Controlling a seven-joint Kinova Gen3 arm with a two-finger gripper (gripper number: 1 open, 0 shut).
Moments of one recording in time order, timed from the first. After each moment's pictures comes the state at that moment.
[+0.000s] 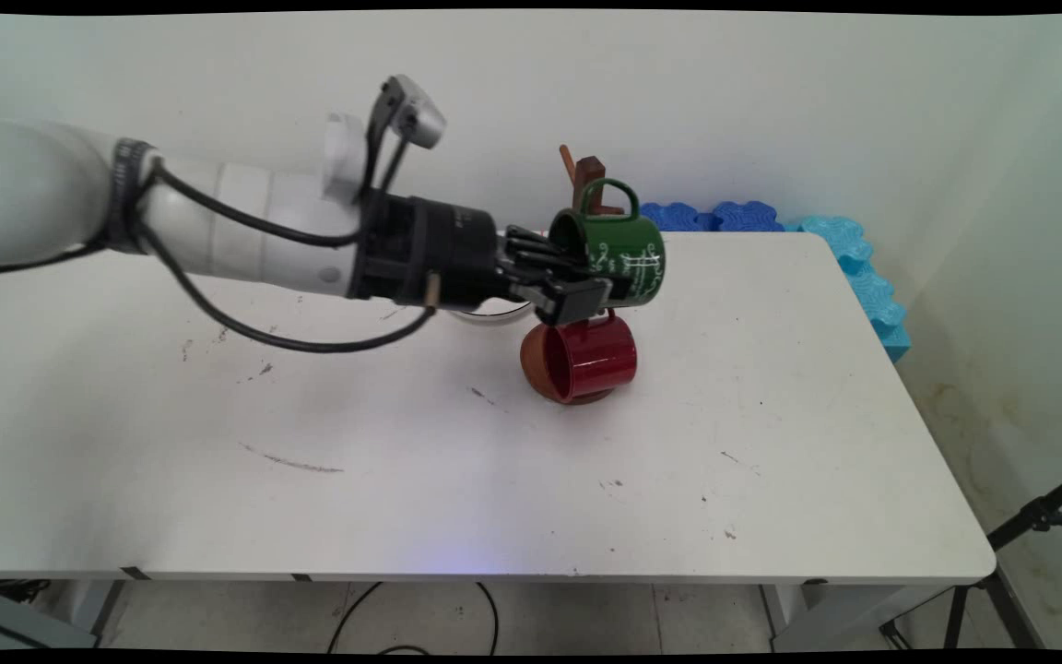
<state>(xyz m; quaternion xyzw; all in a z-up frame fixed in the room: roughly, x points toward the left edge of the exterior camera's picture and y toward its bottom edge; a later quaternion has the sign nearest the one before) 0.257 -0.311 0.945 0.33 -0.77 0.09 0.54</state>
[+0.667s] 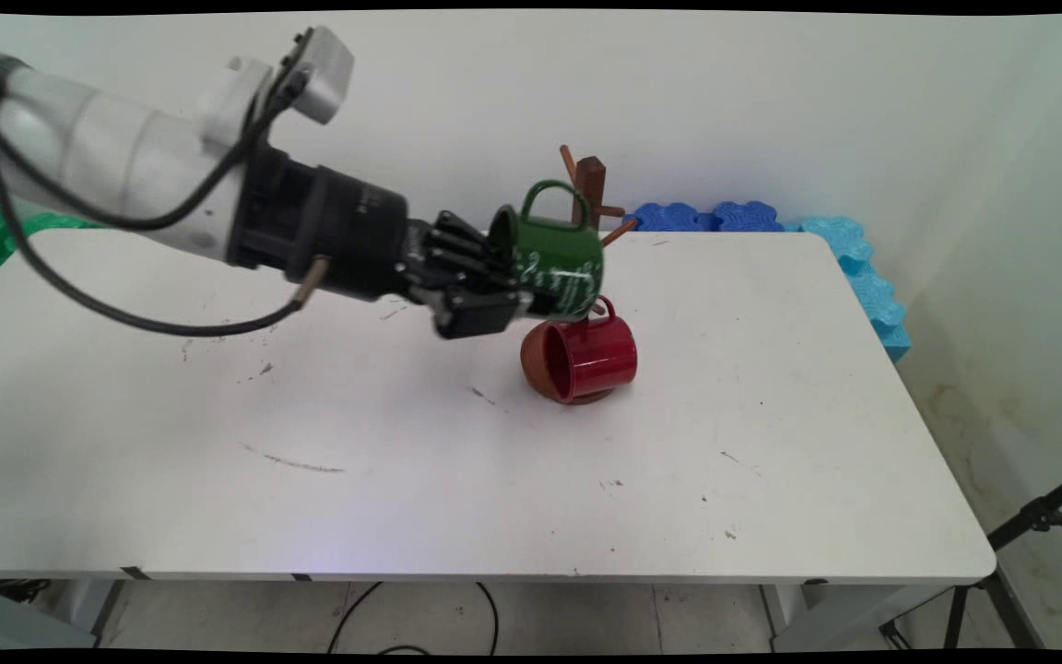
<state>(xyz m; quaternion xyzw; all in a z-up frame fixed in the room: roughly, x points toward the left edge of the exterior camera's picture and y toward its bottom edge) 0.303 -0.289 0.992 0.25 -0.83 0.08 0.49</state>
